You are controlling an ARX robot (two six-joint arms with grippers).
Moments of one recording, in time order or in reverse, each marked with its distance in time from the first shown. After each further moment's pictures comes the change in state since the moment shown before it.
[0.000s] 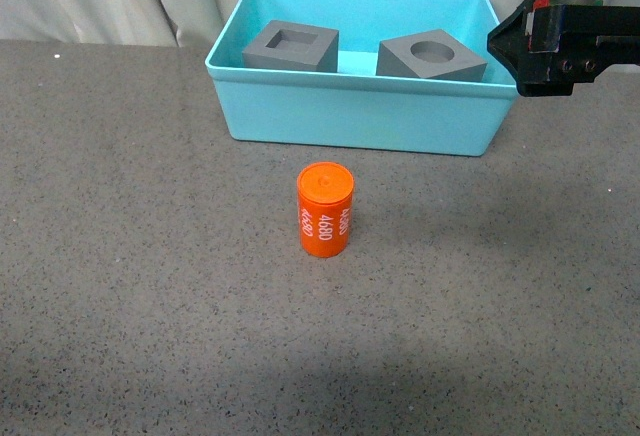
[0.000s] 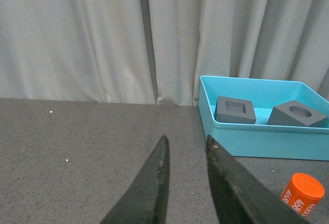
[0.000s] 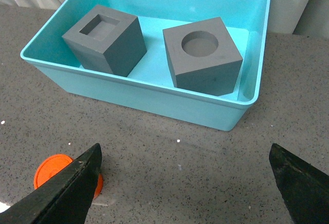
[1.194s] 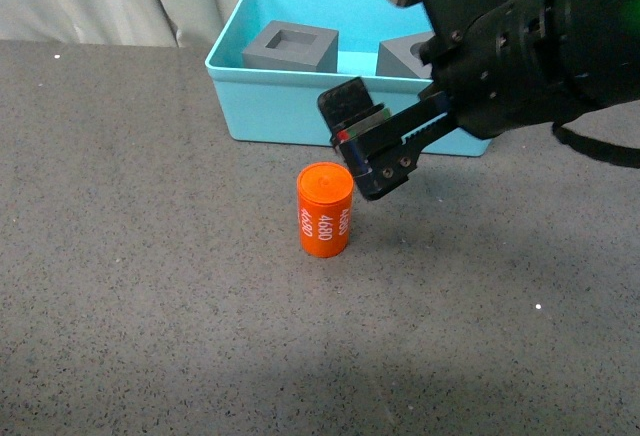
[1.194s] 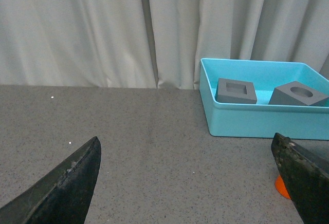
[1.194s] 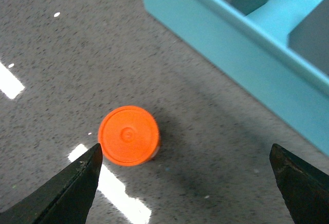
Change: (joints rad) left arm 0.001 -0.175 0.022 -0.232 0.002 0.016; right arm 0.194 0.271 0.278 -0.290 -0.098 -0.277
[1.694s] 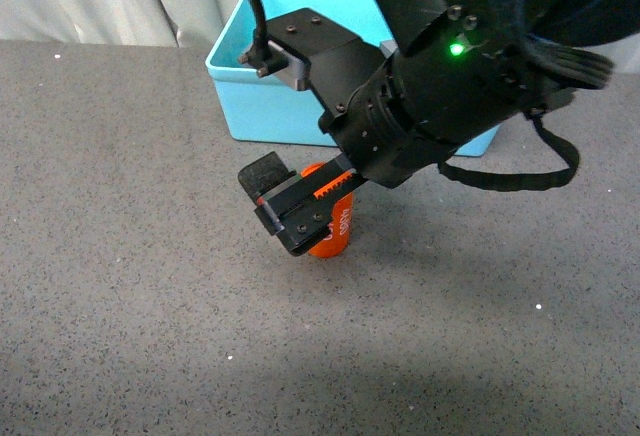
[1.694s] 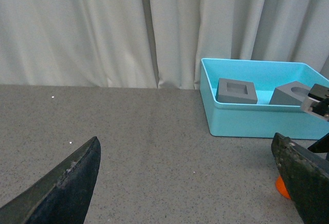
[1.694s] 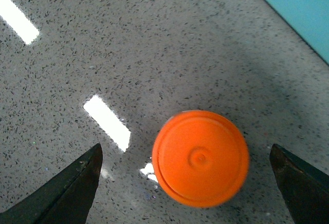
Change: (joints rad) left arm 0.000 0.000 0.000 0.000 0.000 0.000; right arm 0.094 0.212 0.214 -0.220 0.021 -0.006
